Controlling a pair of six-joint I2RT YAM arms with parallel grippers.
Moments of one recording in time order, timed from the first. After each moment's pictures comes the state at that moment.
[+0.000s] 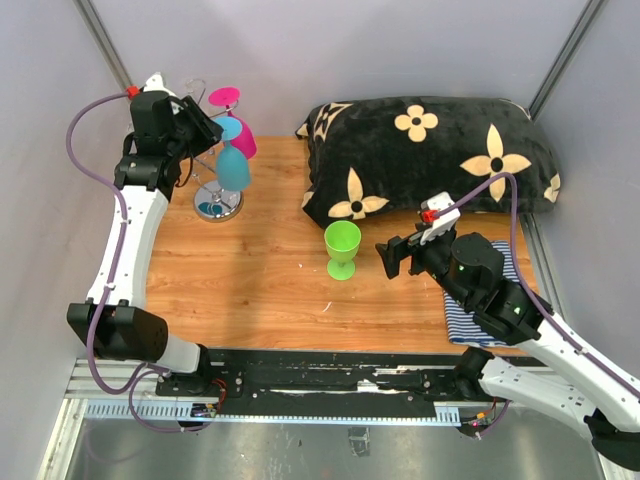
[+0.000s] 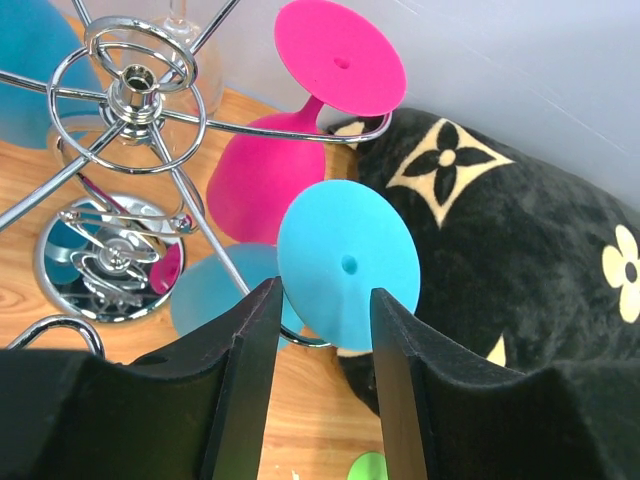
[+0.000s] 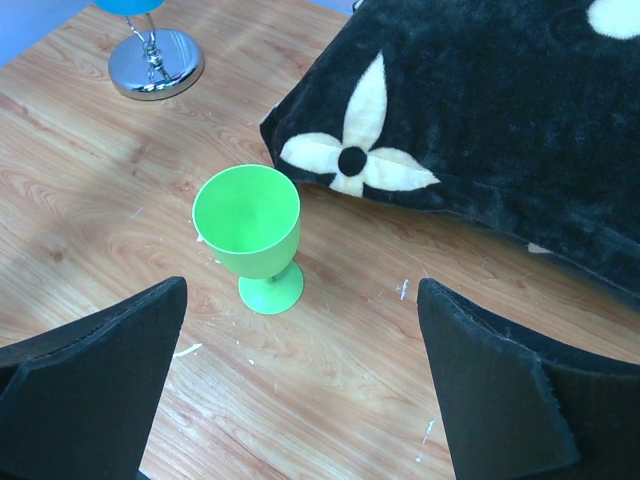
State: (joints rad) left arm -0.04 1.44 1.63 -0.52 0.02 -0.52; right arm 0.88 0.72 0.89 -0.36 0.34 0.08
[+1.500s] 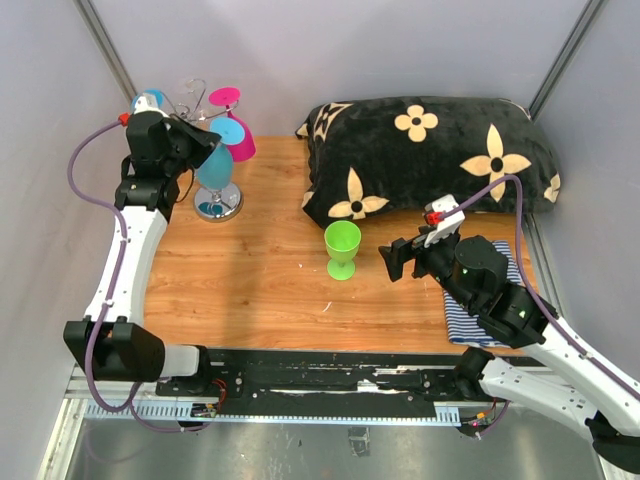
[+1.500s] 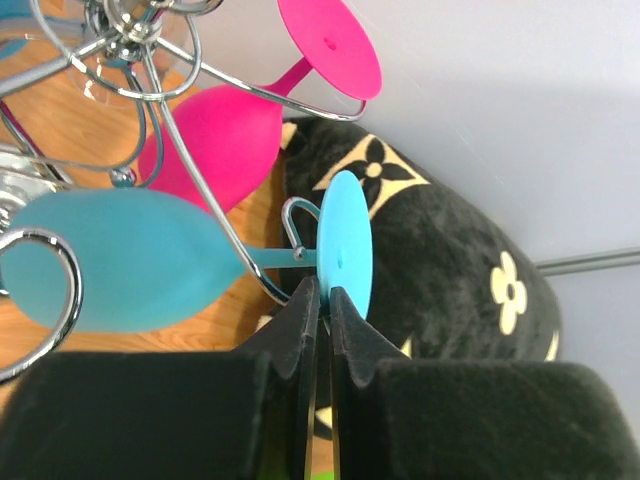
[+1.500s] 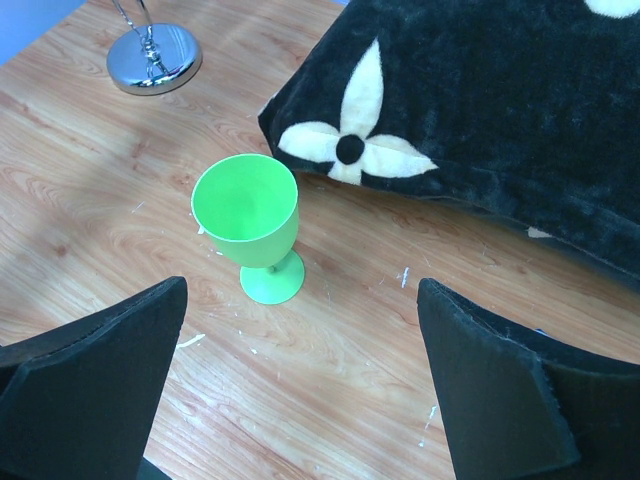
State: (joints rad) left arm -0.01 1.33 1.40 -0.31 0.10 -0.80; right arm 0.88 0.69 0.89 -0.41 0.35 0.10
